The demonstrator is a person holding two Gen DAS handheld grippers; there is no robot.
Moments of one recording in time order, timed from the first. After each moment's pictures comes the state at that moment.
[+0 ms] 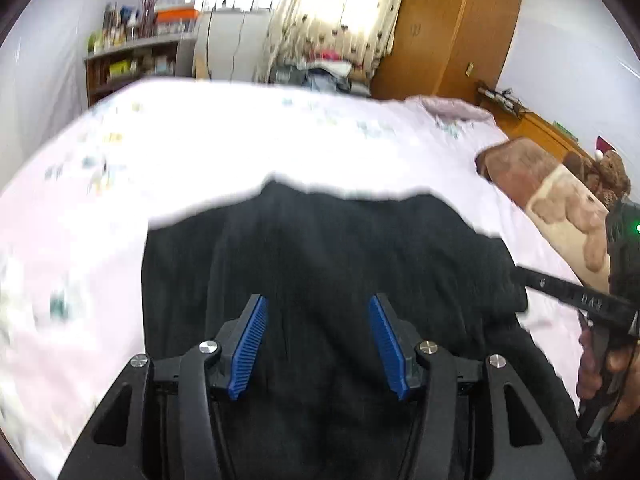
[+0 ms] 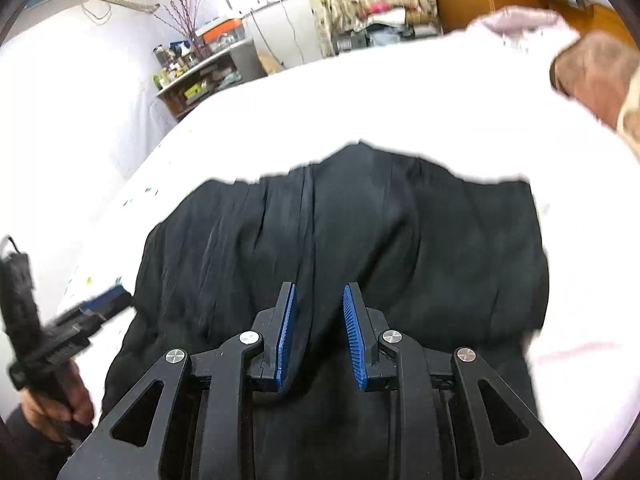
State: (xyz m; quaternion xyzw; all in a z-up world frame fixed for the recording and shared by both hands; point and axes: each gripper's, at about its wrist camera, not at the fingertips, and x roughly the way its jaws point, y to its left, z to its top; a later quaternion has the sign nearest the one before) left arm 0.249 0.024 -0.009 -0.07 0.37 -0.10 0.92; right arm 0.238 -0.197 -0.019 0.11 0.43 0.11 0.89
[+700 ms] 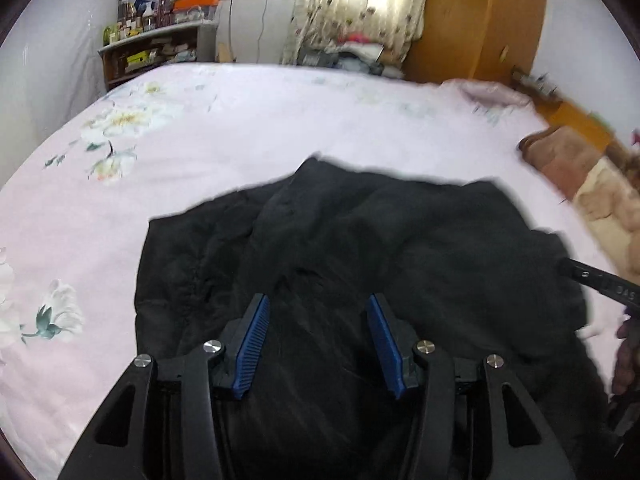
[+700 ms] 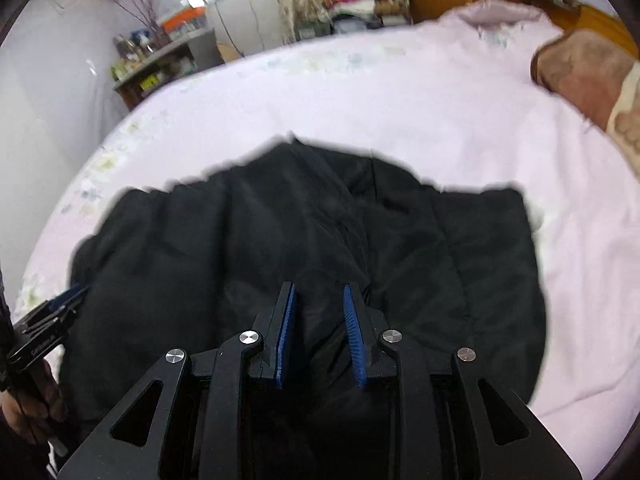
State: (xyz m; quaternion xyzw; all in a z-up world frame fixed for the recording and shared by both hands) left arm 0.286 0.044 -0.051 -0.06 0.39 -0.06 0.92; right arm 0.283 -0.217 -0.048 0.09 0.44 0.05 0.89
